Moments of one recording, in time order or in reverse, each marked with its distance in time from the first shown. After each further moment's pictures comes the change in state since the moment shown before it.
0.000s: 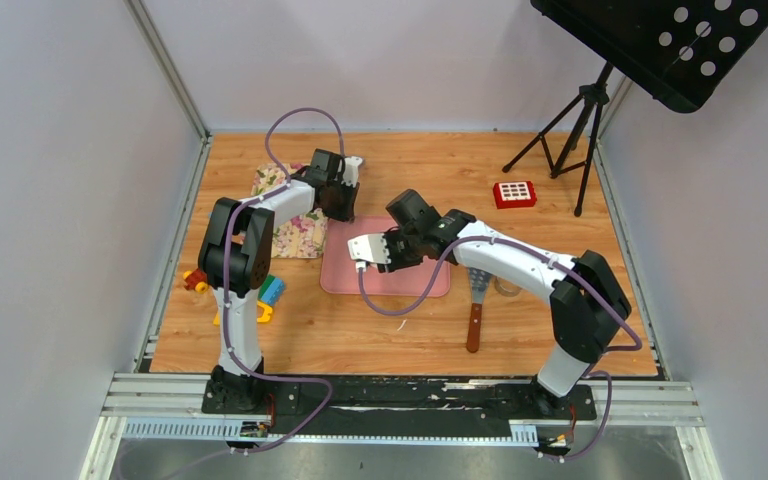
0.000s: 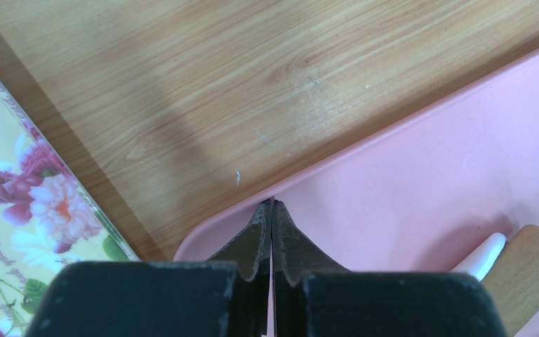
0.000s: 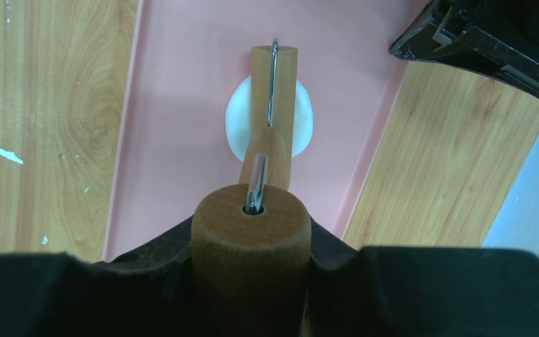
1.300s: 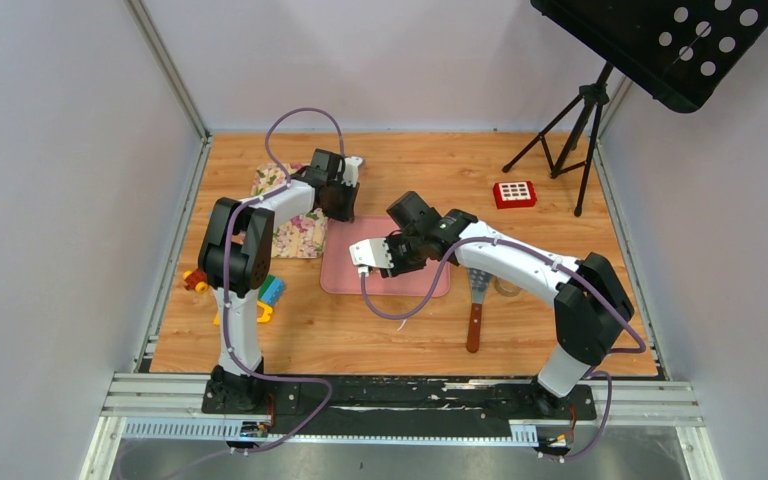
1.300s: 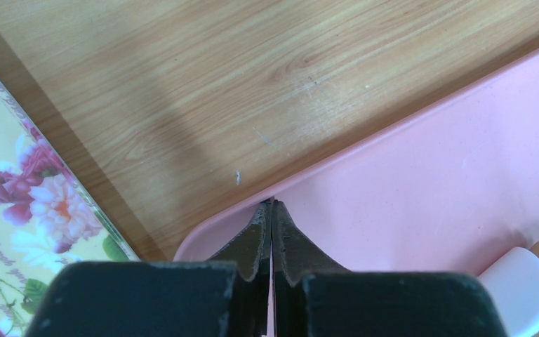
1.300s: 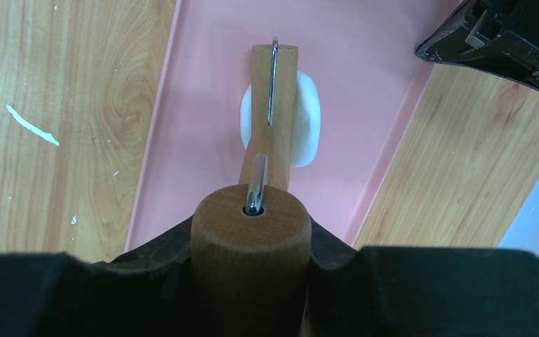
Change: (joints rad) left arm 0.000 0.000 0.000 0.000 0.000 0.000; right arm 0.007 -0.017 0.005 -0.074 -0.017 -0.021
